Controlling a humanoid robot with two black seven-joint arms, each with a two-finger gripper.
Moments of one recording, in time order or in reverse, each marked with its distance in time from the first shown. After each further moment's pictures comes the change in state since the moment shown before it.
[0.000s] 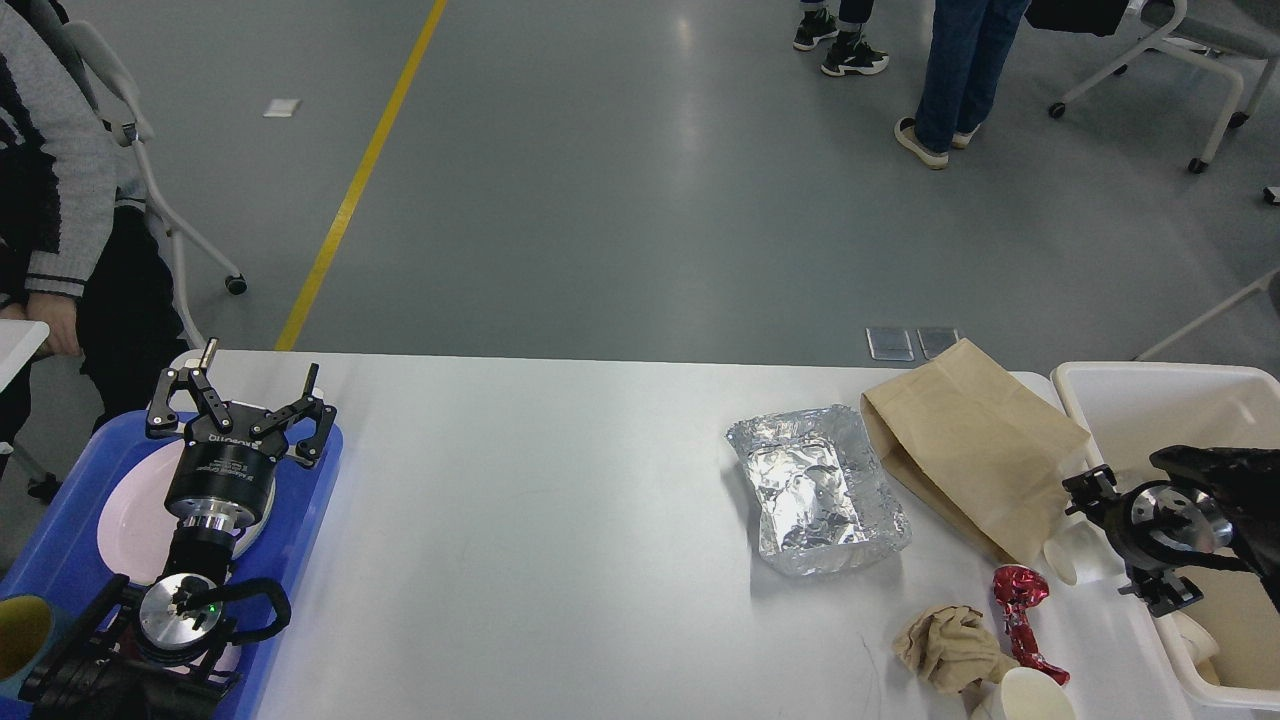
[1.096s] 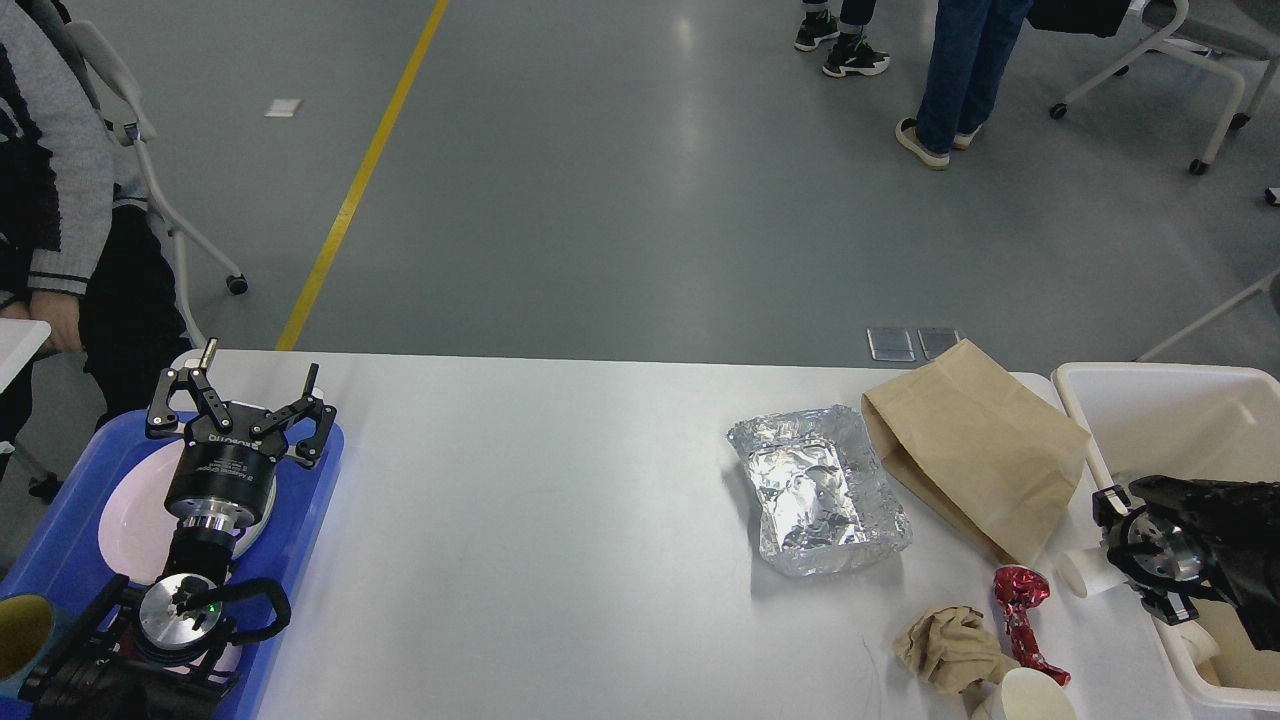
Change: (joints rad) left arm 0.000 0.000 0.000 0.000 0.000 0.000 0.000; right arm -0.073 0.026 0.073 -0.013 0.004 -0.196 0.001
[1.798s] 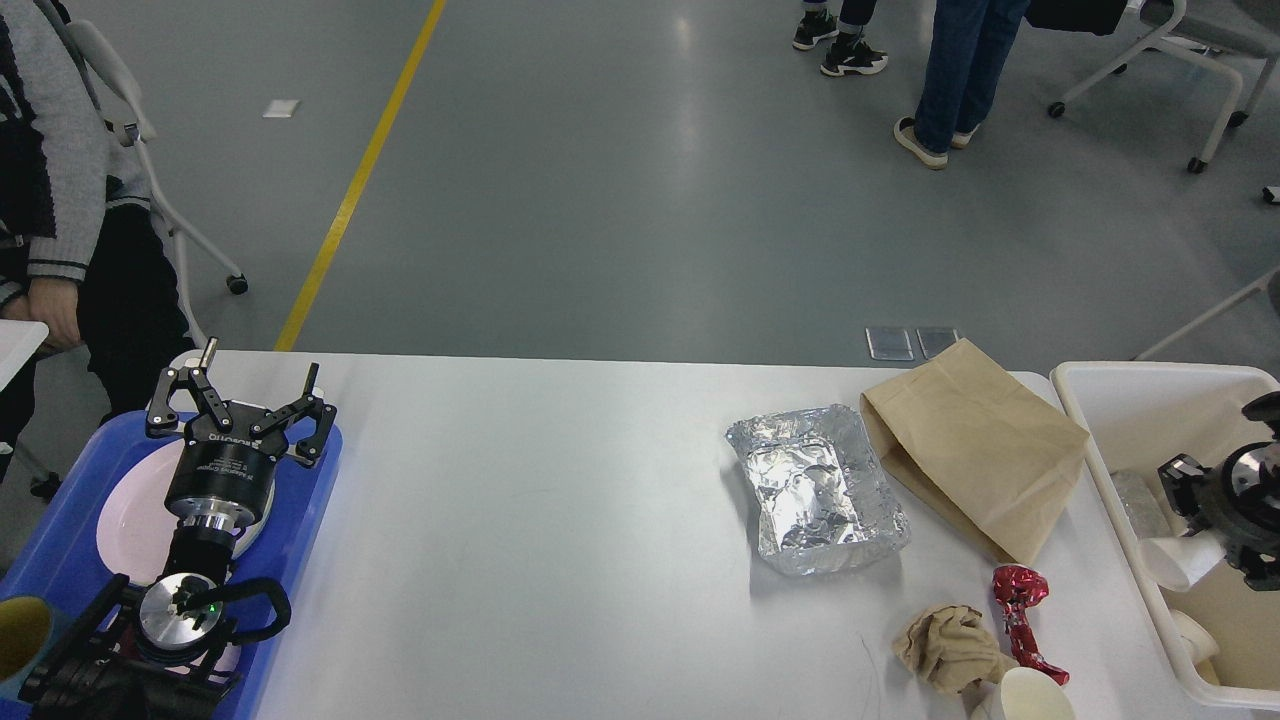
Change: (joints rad) left arm 0.000 0.000 0.000 -0.001 0.000 0.000 0.000; right arm 0.616 -0.218 -0.430 0.615 -0.139 0.170 -0.007
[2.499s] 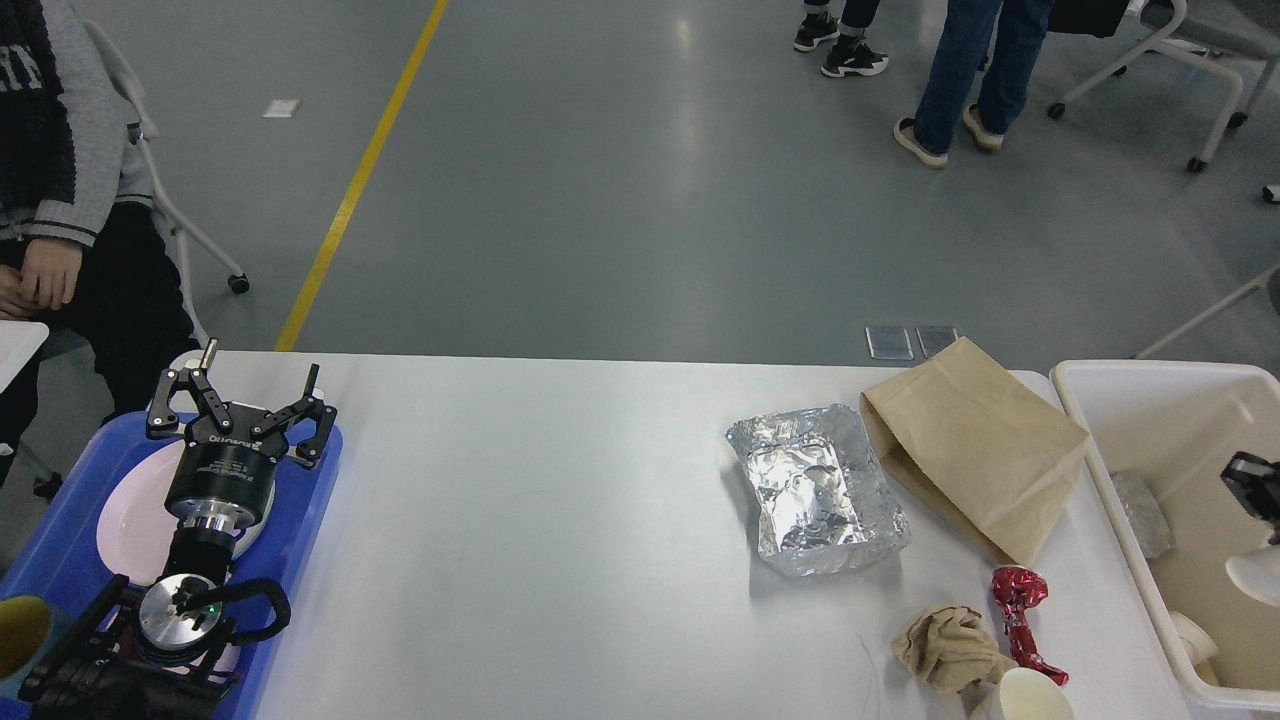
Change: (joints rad) left arm 0.001 0.000 0.002 0.000 0.000 0.000 0.000; right arm 0.196 -0.011 -0.181 0.209 -0.216 -0.065 0.008
